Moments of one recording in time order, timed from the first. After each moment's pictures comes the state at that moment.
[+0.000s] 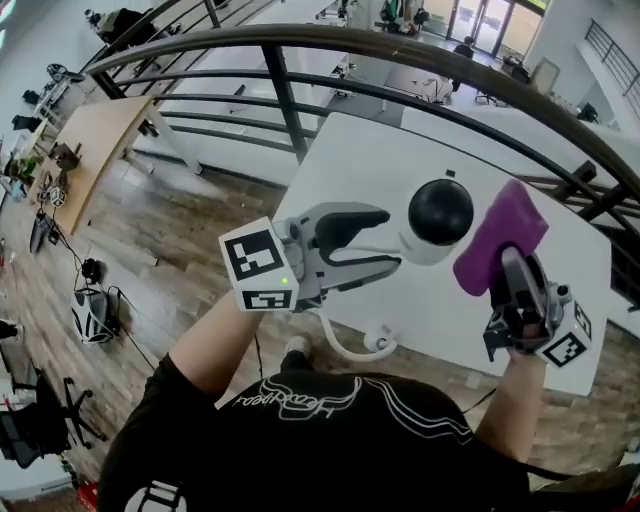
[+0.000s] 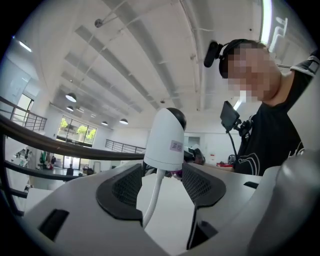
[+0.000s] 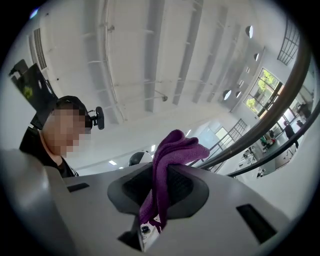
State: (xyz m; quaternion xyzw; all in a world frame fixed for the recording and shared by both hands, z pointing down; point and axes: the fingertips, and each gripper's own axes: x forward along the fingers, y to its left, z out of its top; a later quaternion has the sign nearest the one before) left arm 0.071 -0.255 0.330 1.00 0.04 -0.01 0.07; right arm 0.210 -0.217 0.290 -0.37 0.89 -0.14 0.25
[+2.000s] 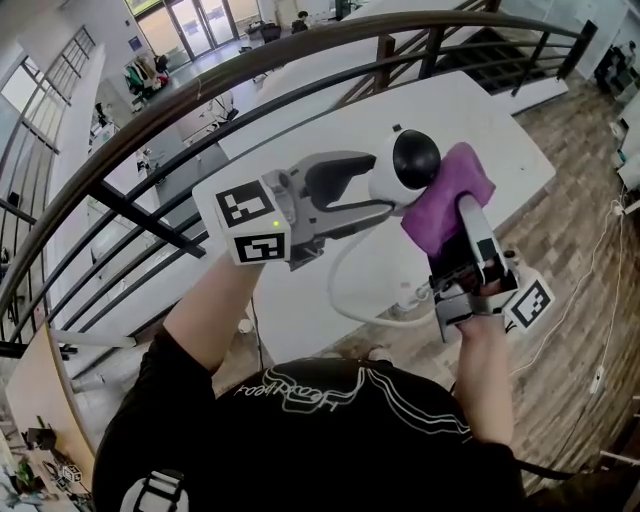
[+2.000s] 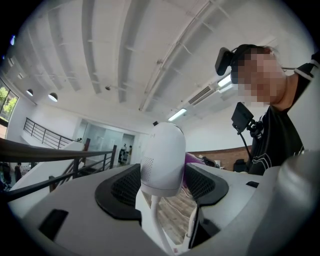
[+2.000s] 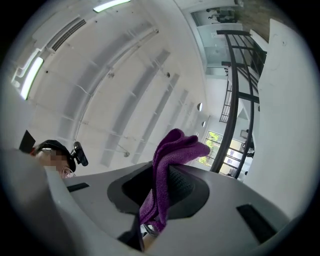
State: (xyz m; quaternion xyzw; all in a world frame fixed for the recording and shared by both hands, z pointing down) left arm 0.094 -0.258 0.290 0.89 0.46 -0.03 0.06; right arm 0.124 -0.157 0.280 -0.63 0.58 -0.06 0.52
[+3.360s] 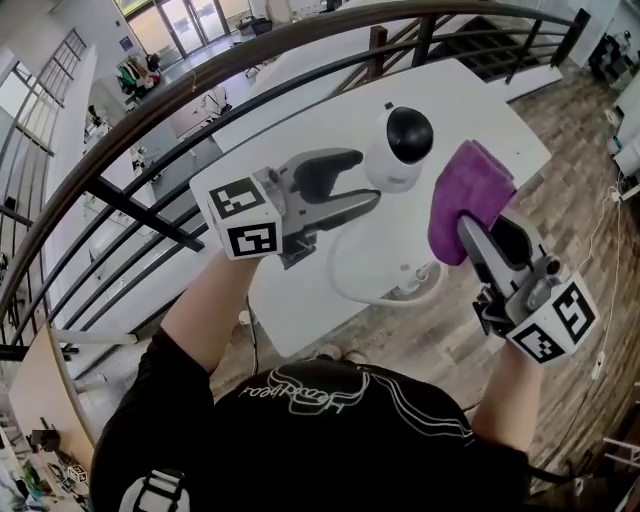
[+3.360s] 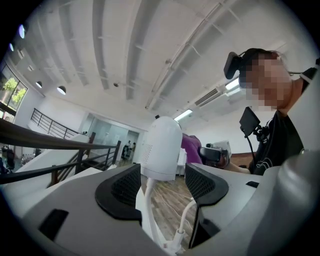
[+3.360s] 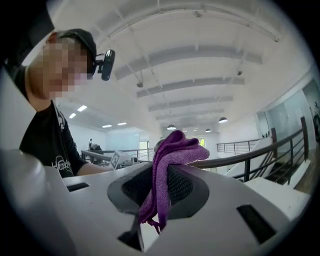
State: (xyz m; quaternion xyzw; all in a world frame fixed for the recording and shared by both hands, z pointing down) left arm 0.091 -0.262 0.310 0.89 0.44 0.00 0.10; right arm 0.071 -0.145 0.258 -0.80 0.60 0.01 0.00
